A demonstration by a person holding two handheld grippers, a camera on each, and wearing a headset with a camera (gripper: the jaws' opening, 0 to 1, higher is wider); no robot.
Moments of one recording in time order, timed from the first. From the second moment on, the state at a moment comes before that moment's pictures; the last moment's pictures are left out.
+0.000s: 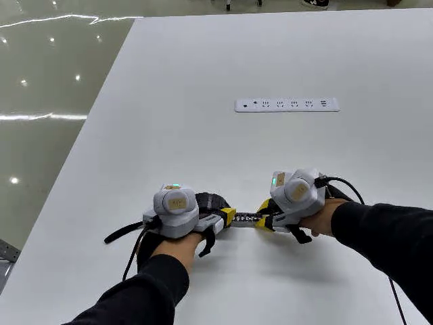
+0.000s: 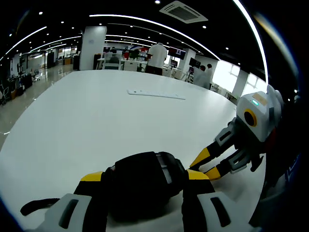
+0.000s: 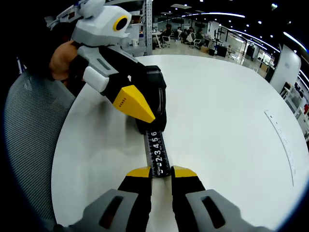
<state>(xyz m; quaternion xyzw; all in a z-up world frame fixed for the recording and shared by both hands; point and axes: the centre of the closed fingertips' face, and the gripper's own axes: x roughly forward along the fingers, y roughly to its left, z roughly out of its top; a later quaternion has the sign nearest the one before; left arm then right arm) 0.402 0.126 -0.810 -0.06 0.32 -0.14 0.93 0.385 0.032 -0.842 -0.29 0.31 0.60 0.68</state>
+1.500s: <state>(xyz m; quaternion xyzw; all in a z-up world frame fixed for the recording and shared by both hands) 0.401 0.125 -0.810 -0.07 0.33 -0.15 0.93 0.379 0.075 -0.841 -0.29 0.31 0.61 0.67</state>
